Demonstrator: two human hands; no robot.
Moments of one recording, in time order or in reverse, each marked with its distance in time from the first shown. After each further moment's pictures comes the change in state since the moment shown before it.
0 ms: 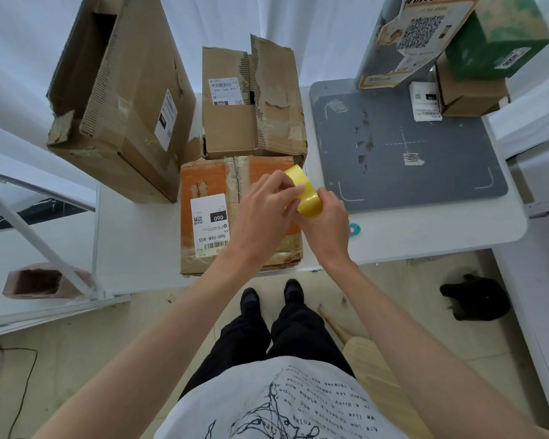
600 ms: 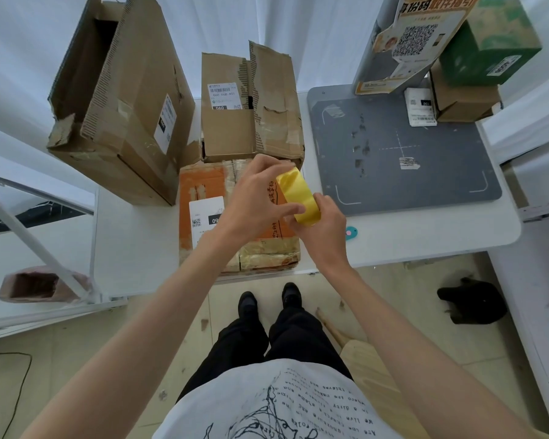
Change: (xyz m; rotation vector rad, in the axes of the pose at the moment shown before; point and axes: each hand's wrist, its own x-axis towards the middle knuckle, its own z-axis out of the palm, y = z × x) left_hand 0.025 -0.014 -0.016 -0.244 -0.187 -0.181; right_hand -0.007 -0.001 -0.005 0.071 -0.020 -0.047
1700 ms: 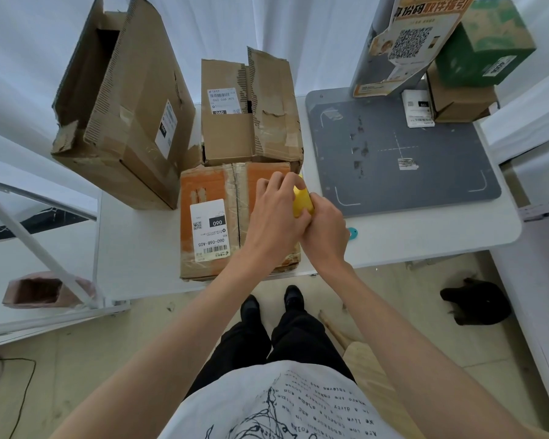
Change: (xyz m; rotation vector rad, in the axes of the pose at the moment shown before) left_hand -0.018 0.038 0.030 0.129 0.086 -0.088; right_hand 0.000 -0.011 0.002 -0.212 0.059 0.016
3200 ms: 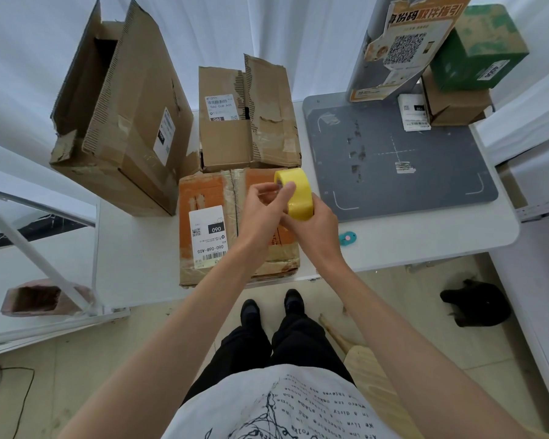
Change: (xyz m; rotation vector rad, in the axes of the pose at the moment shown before) left_hand 0.014 -0.006 -0.007 -0.904 -0.025 -0.644; right_hand 0.005 -0.014 -0.007 0.483 -0.151 0.117
